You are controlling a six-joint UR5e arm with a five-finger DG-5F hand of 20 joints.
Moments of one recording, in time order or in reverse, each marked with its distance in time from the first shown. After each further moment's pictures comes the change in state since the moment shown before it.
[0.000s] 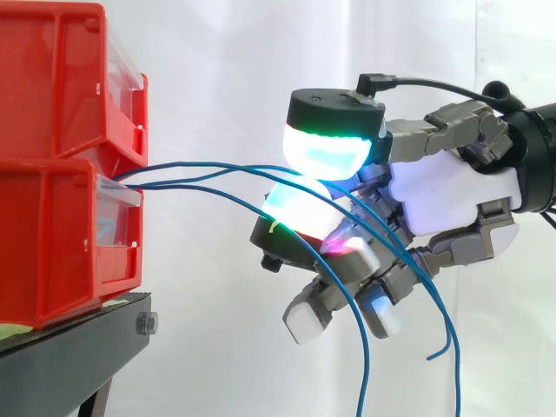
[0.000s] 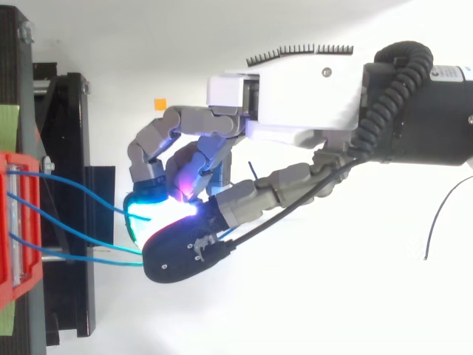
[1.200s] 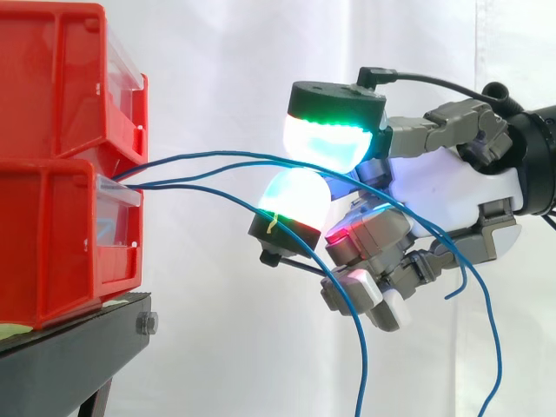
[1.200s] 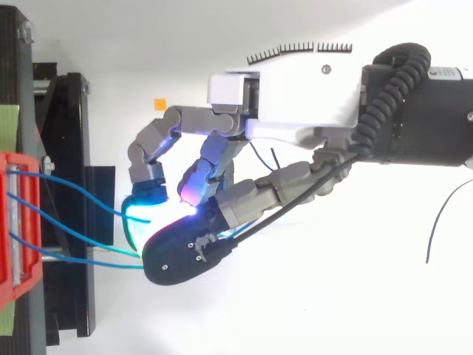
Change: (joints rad) arm 0.000 0.000 -0.004 0.004 -0.003 0.059
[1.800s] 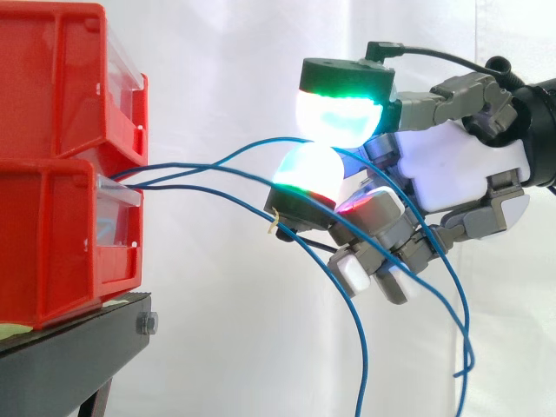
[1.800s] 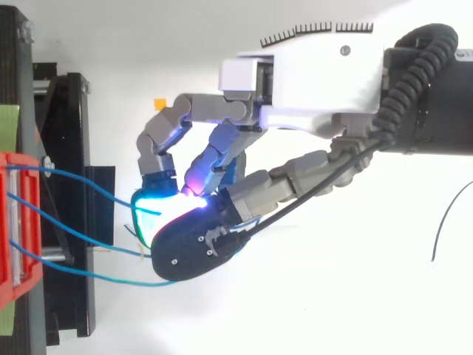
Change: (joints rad) arm -0.008 0.010 0.051 -0.106 -0.009 0.011
